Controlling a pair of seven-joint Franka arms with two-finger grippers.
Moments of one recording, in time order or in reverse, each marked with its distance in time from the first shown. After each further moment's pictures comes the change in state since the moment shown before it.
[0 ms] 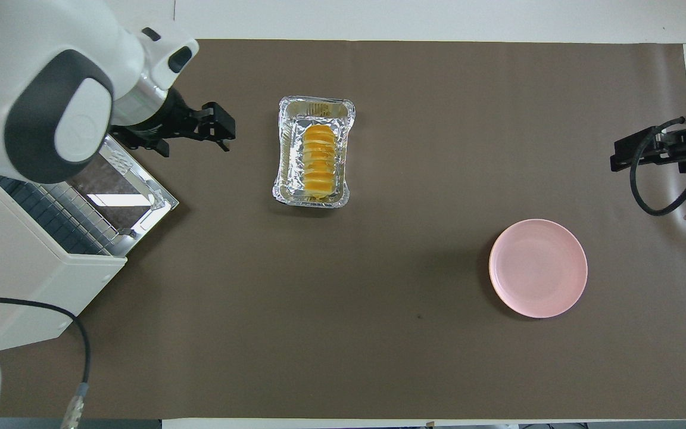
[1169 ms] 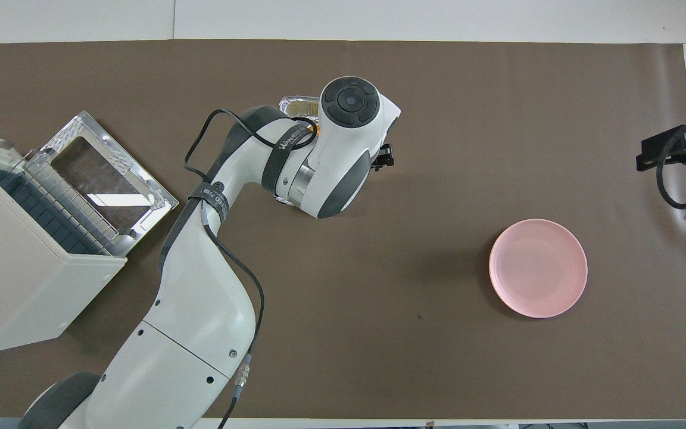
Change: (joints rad) left arm -0.375 0.360 0.140 0.077 0.001 0.375 -0.256; right arm -0.041 -0.003 -0.003 -0.003 -0.028 0.000 0.000
